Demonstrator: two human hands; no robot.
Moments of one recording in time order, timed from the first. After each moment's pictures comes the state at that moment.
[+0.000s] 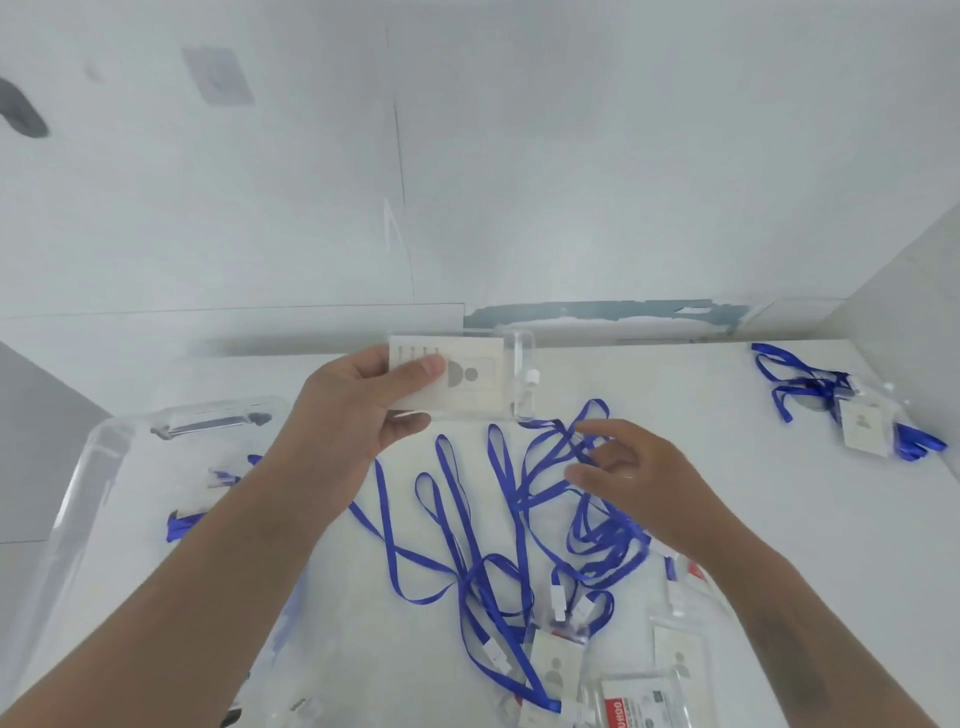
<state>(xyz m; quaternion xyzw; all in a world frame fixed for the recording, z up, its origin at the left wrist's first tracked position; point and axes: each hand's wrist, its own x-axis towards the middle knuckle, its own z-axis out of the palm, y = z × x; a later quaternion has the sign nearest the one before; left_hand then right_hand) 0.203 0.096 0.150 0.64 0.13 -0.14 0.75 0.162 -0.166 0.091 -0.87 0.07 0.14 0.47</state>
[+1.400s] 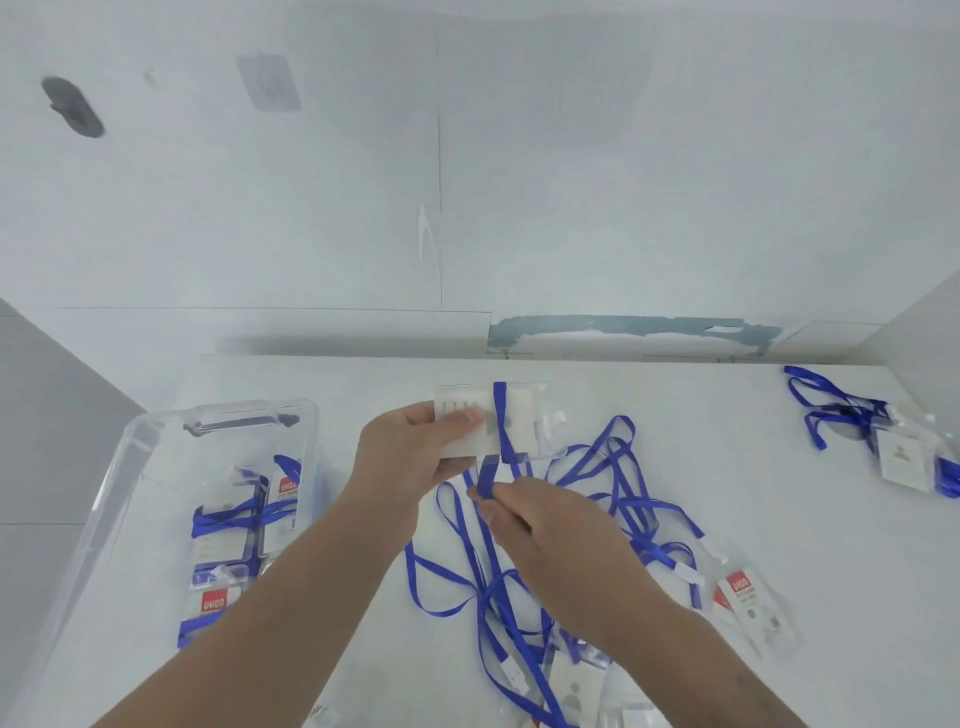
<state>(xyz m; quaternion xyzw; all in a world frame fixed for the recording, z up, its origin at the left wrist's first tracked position) 0.196 0.085 0.120 0.62 0.23 -0.14 0.74 0.141 -0.061 0.119 -0.94 -0.11 0.14 0.29</state>
